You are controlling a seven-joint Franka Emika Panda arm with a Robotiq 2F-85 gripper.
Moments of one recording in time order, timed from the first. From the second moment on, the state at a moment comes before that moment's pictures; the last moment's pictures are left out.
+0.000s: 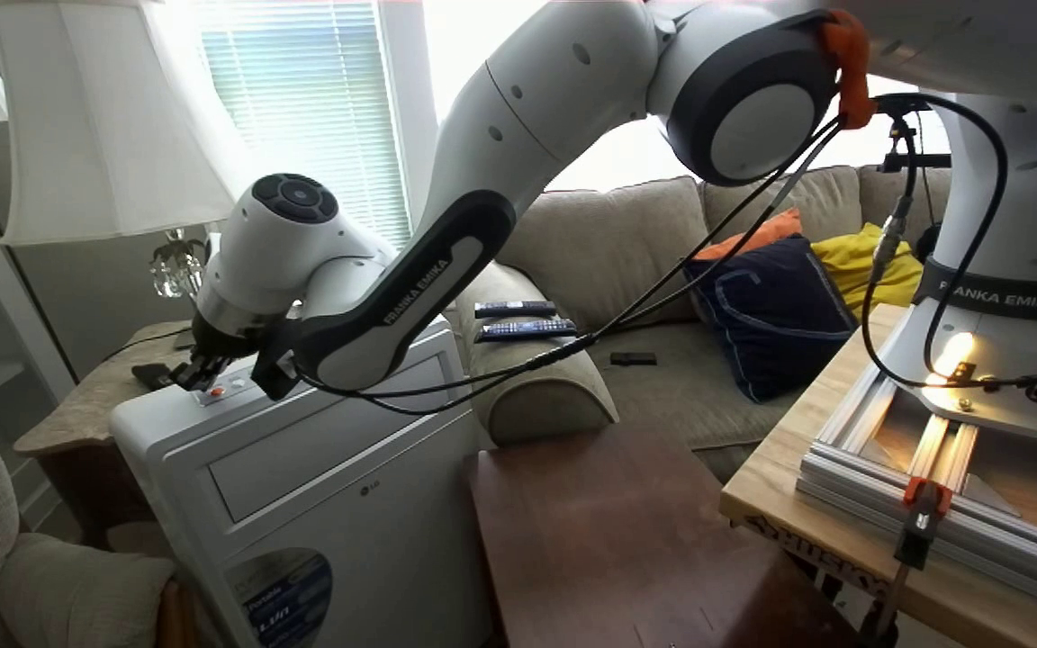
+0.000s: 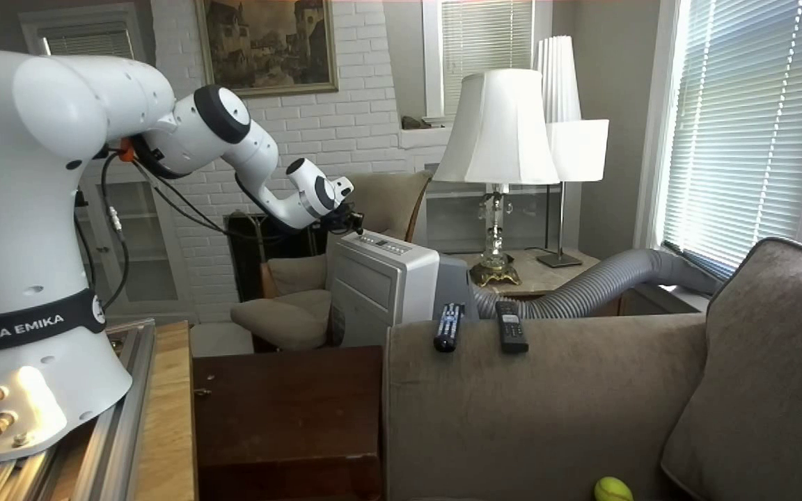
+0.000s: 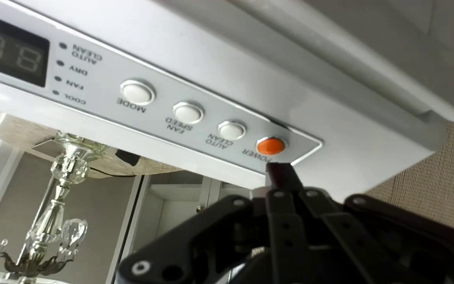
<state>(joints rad) 0.99 1.34 -0.44 -0.95 -0.10 2.99 0.51</state>
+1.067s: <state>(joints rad) 0.99 1.39 -0.46 -0.82 -0.10 2.81 0.52</state>
